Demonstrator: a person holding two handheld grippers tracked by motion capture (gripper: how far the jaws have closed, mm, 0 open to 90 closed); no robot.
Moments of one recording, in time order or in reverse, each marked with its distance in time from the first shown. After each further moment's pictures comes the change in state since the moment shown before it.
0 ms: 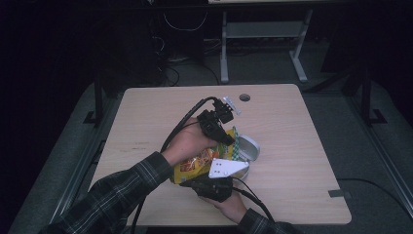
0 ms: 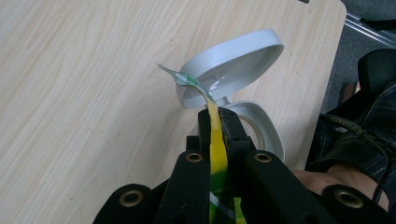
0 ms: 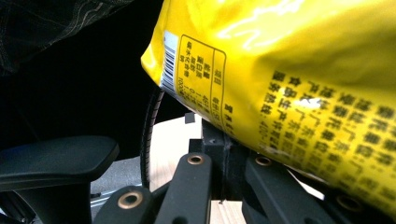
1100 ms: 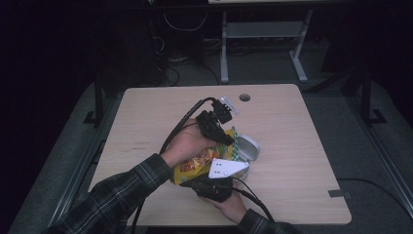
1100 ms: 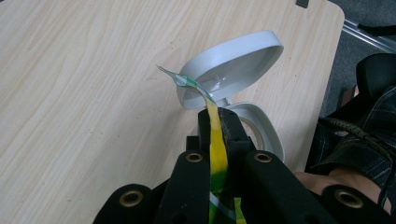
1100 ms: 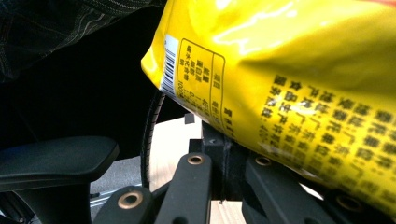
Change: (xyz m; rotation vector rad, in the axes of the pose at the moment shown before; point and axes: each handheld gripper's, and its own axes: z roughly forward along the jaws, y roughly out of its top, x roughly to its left) left arm 0.000 -0.004 -0.001 -0.024 -0.001 -0.009; right arm 0.002 0.001 0.000 -0.001 -0.004 -0.001
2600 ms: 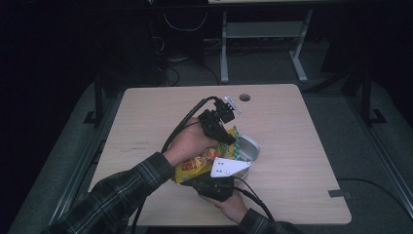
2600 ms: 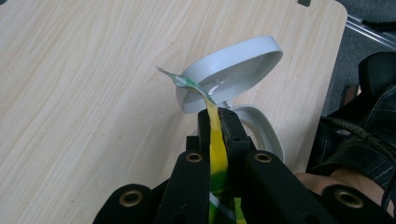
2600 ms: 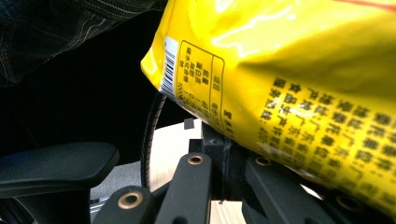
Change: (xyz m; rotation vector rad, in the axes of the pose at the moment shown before) left arm -0.002 0.006 0.001 0.017 0.009 0.006; right arm -0.001 0.002 -0.003 -0.021 -0.001 0.005
